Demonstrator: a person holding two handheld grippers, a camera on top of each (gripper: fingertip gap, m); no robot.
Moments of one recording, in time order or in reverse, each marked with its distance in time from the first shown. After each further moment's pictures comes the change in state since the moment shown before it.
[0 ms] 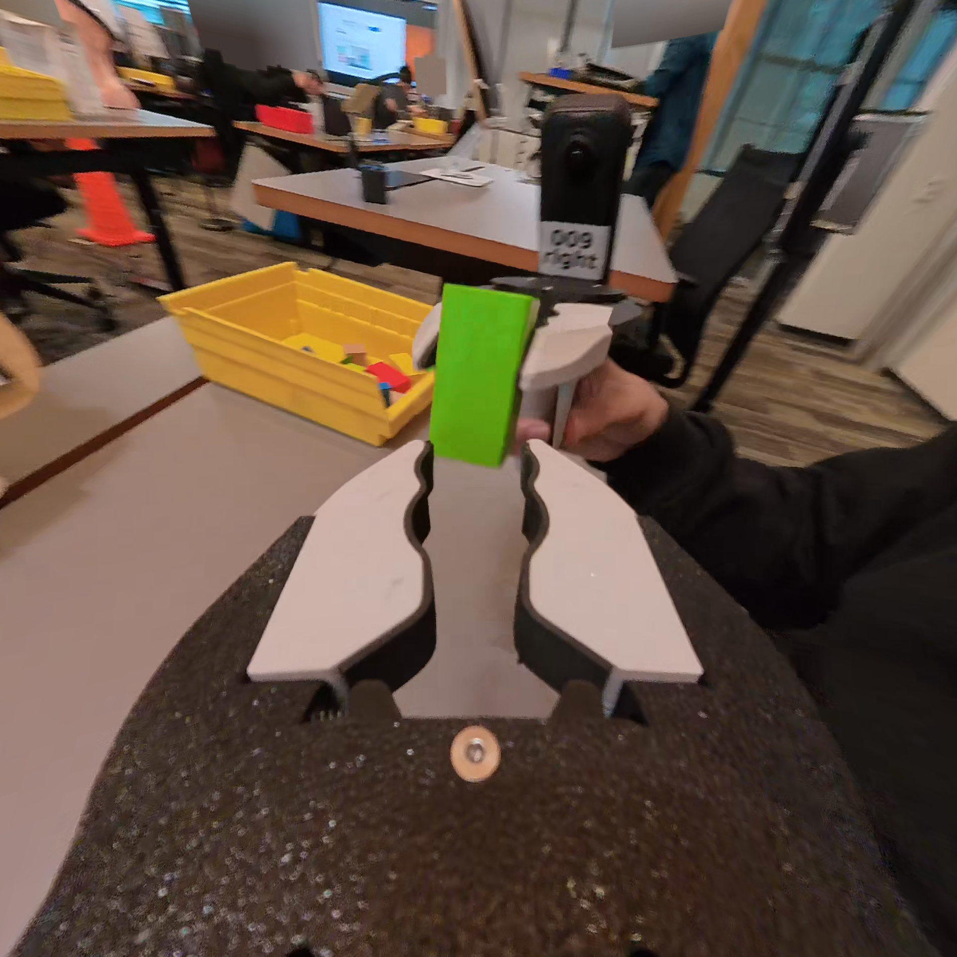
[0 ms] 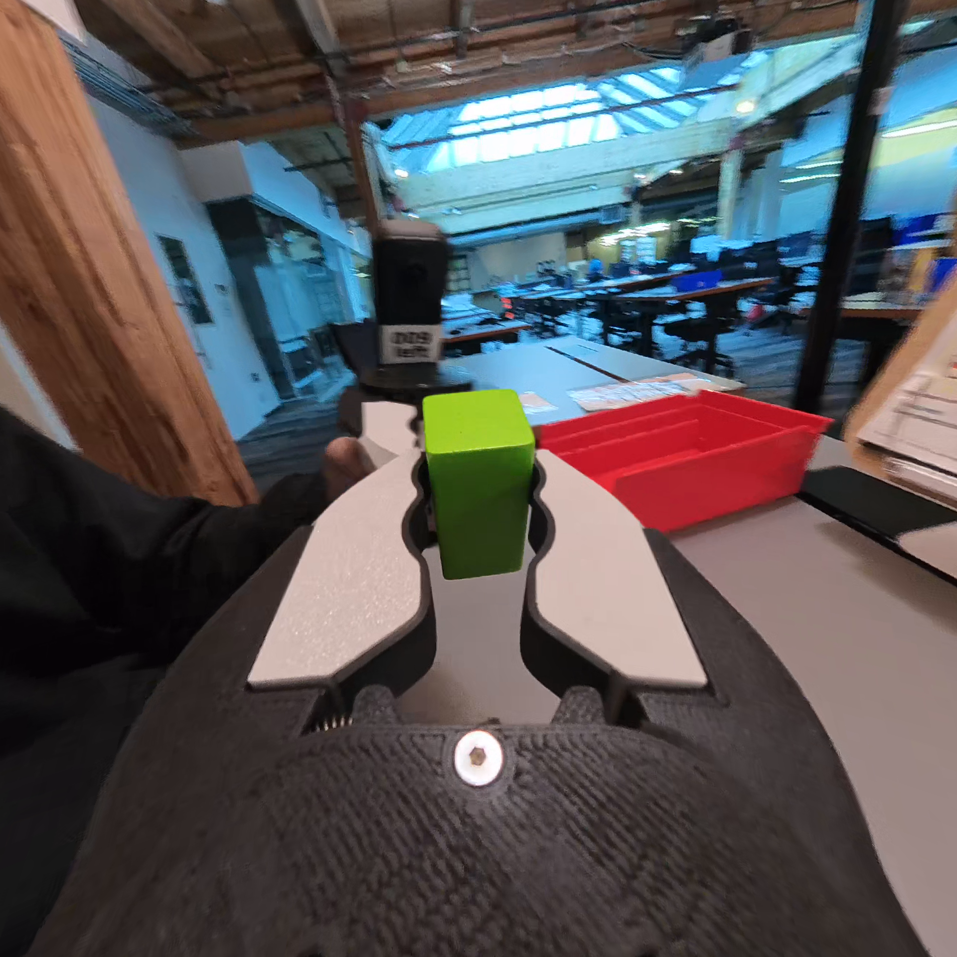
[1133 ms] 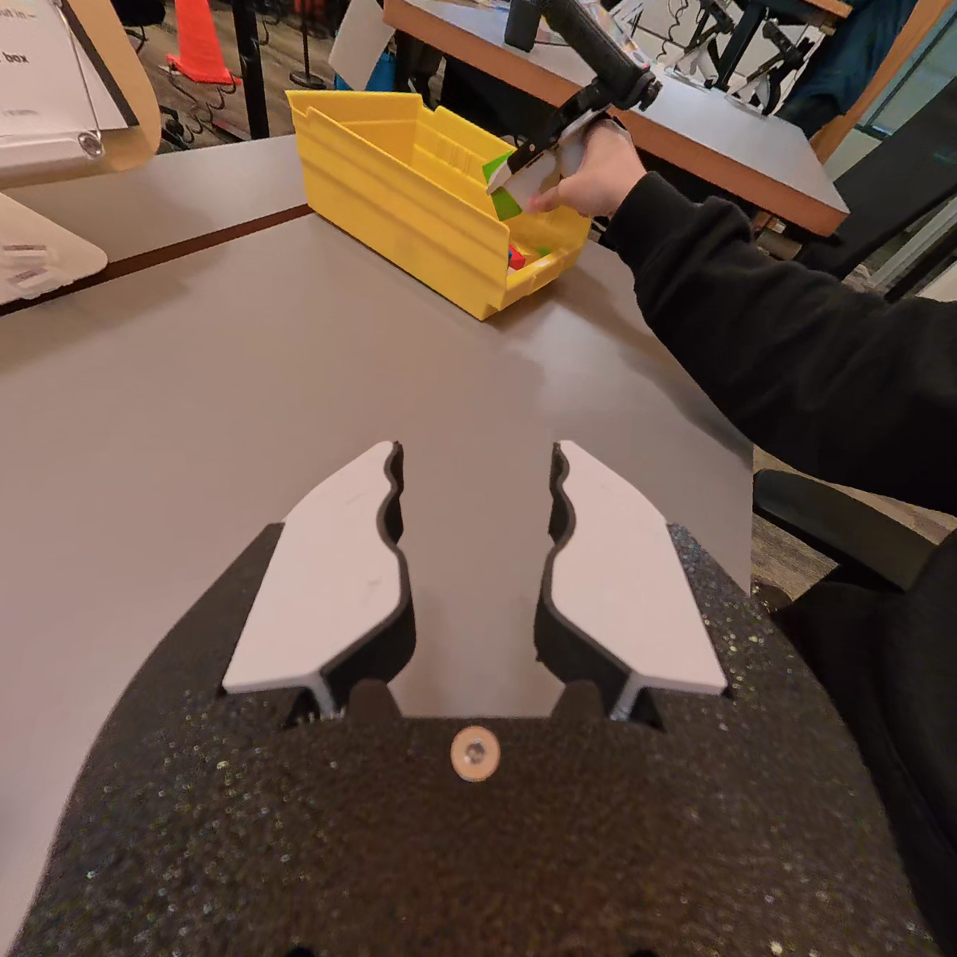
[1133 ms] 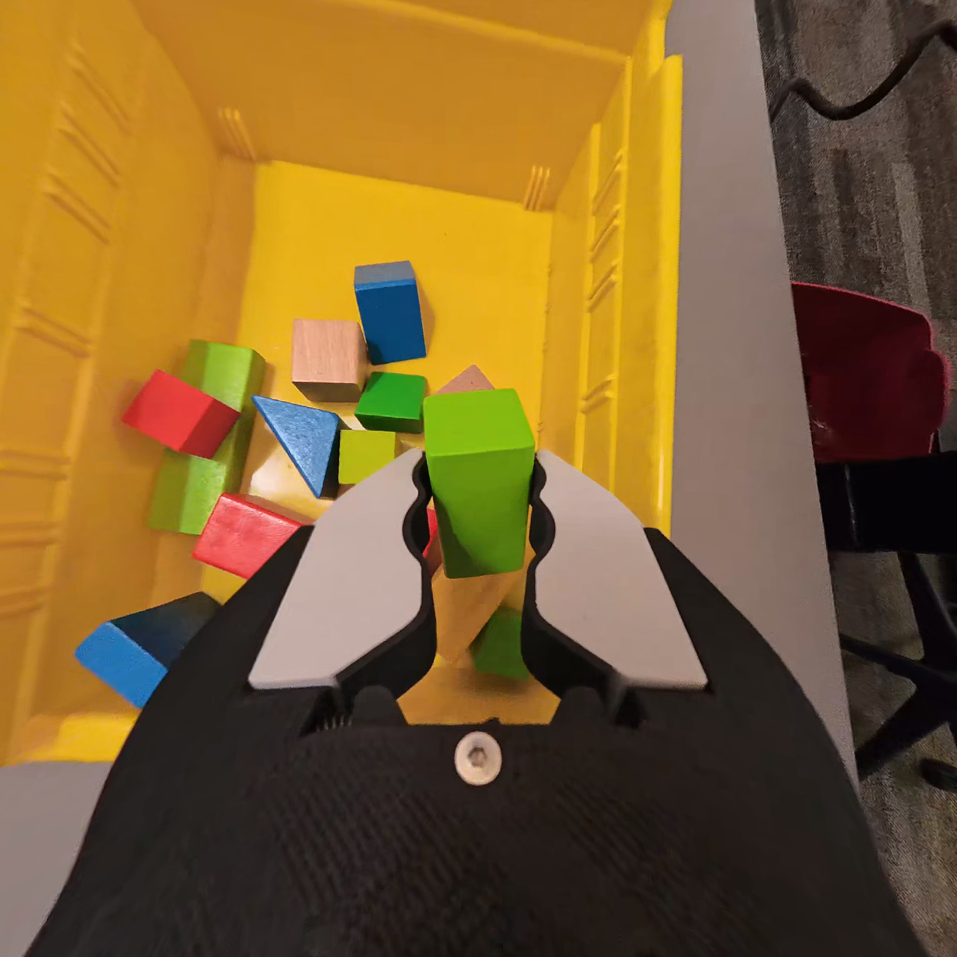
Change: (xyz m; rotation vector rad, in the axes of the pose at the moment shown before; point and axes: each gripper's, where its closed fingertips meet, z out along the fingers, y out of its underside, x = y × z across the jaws) left arm -0.074 0.084 -0.033 -0.137 -0.194 -0.160; right arm 0.291 0.082 -0.381 -0.784 1.564 0.360
